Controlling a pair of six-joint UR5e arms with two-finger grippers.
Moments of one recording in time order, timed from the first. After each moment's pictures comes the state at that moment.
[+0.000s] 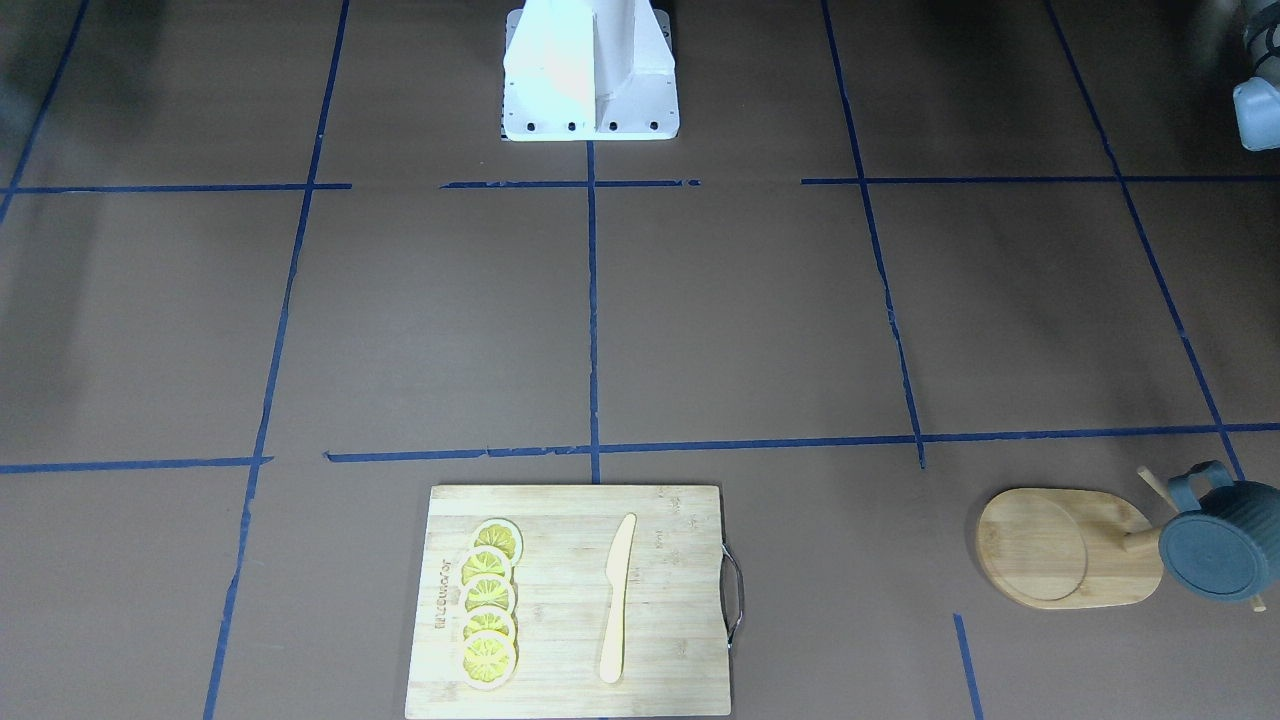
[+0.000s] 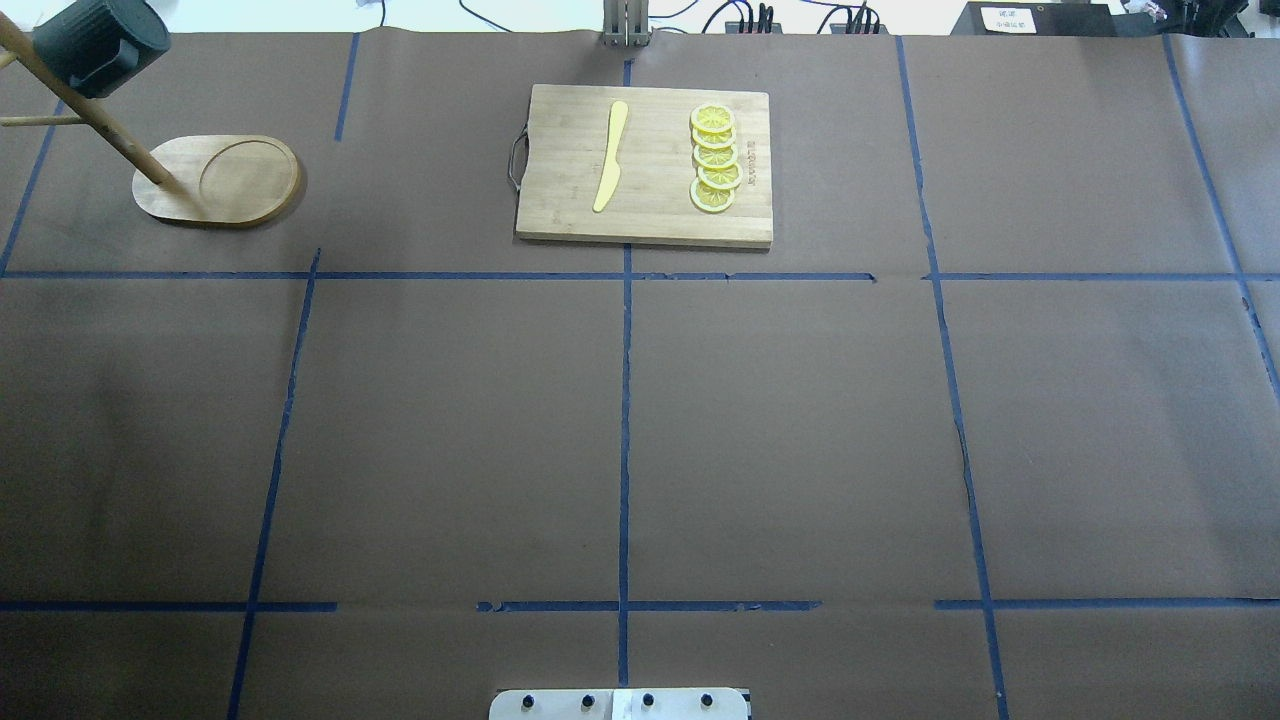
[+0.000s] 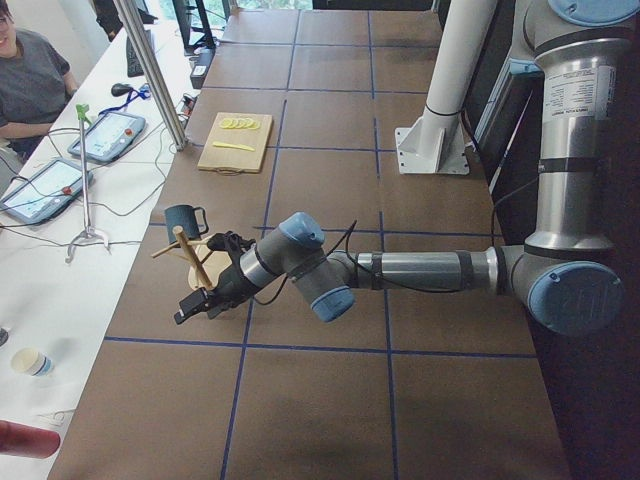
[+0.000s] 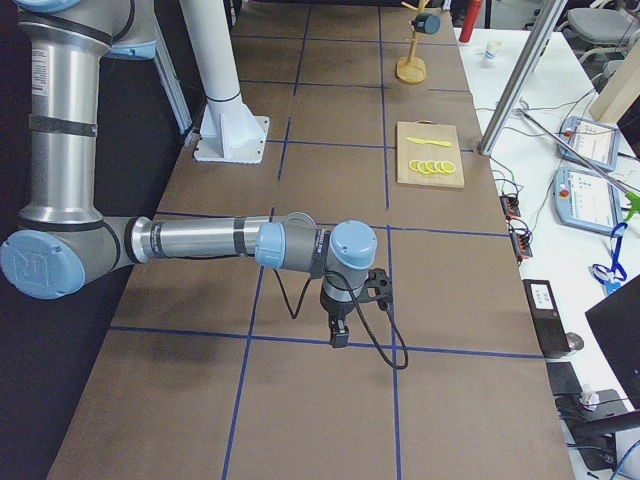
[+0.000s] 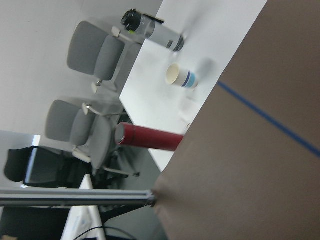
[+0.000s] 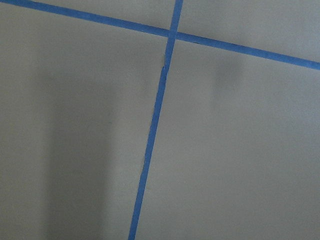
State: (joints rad) left arm -1.39 -1.51 -1.54 -2.48 -1.49 0.40; right arm 1.56 -1.69 1.77 -1.76 2.28 -0.24
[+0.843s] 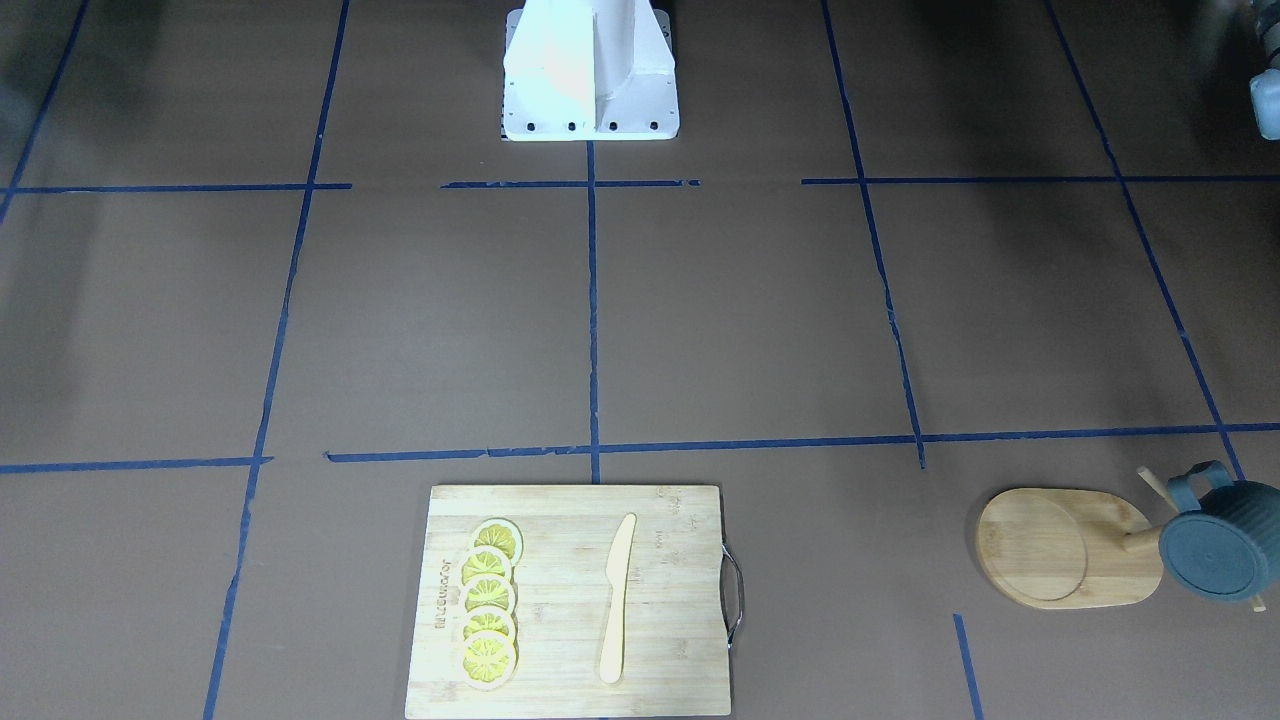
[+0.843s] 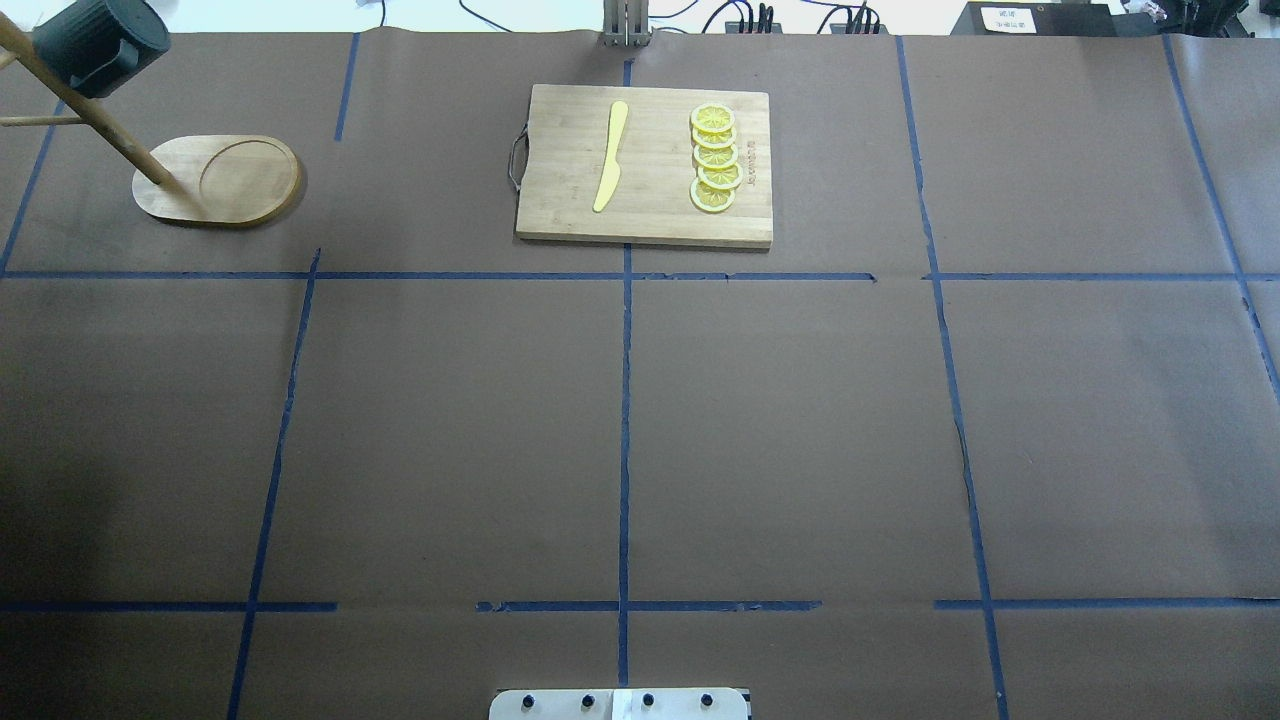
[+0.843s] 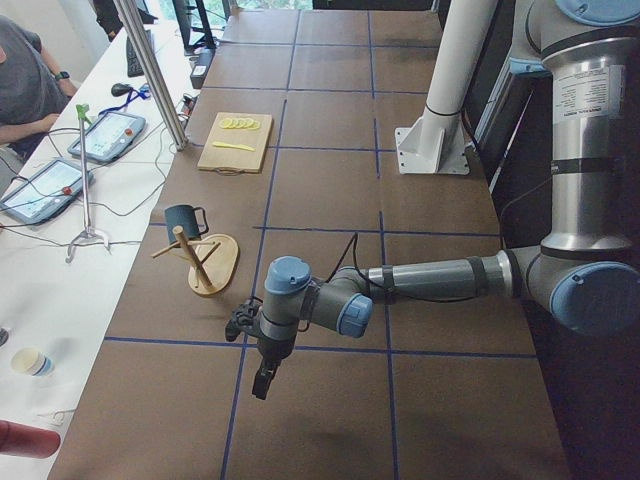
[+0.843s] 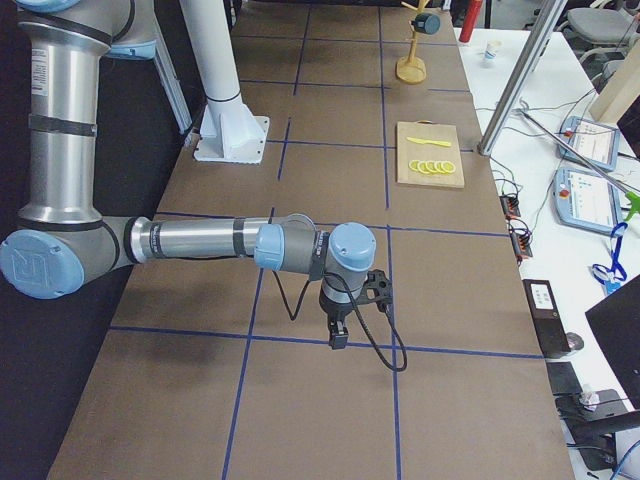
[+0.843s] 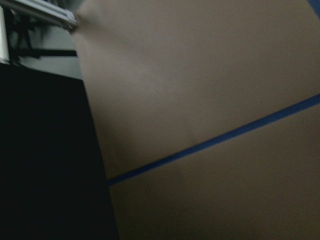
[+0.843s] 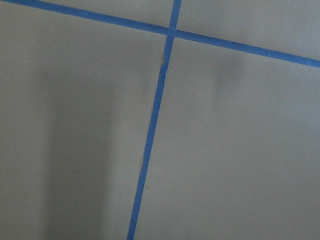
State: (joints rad) left arm -1.45 -1.47 -1.50 -1.96 -2.06 -0.09; right arm 1.56 -1.69 1.76 -1.75 2.28 -0.24
